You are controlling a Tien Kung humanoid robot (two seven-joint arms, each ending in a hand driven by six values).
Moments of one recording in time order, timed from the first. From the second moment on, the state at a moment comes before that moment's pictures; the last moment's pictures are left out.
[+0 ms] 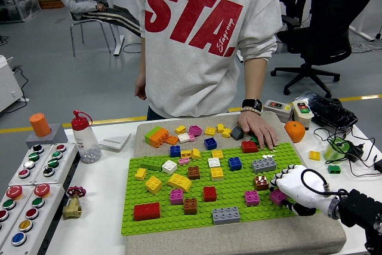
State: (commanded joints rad) left arm -0.17 0.02 -1.20 -0.22 1.14 0.15 0.37; right arm 0.64 -0.58 0.57 1.20 -2.27 -0.11 0.01
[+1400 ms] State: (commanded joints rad) left arm -0.17 0.02 -1.20 -0.22 1.15 0.14 0.37; right arm 0.63 -0.60 0.58 1.32 -2.27 -0.14 0.02
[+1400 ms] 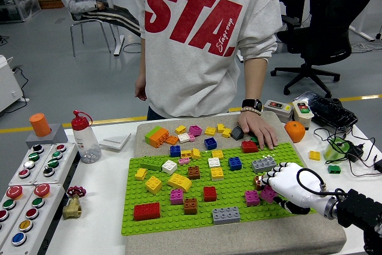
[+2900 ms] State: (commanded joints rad) left arm -0.17 0.02 -1.20 -0.22 1.14 0.14 0.37; right arm 0.77 -0.48 0.39 1.34 -2.27 -0.13 0.02
